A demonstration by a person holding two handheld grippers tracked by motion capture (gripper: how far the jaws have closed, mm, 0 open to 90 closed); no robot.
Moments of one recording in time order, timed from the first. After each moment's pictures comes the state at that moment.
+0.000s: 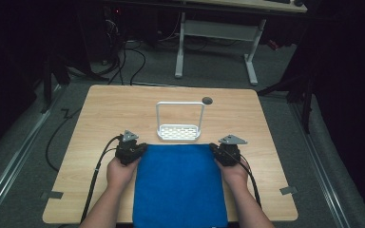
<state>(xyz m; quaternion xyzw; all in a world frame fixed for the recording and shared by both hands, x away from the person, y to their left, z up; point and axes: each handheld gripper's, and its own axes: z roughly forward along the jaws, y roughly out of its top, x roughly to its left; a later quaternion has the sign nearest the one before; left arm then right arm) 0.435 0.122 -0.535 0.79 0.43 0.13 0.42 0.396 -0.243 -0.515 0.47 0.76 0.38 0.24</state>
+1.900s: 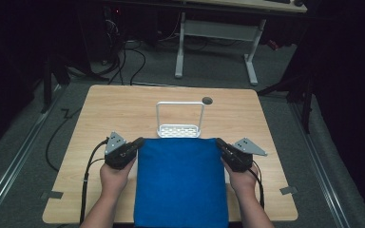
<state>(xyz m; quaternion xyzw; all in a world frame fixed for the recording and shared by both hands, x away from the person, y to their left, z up) 0.384 0.139 -0.480 0.72 0.38 0.20 0.55 0.352 -0.253 -0.467 0.43 0.70 0.49 0.30</state>
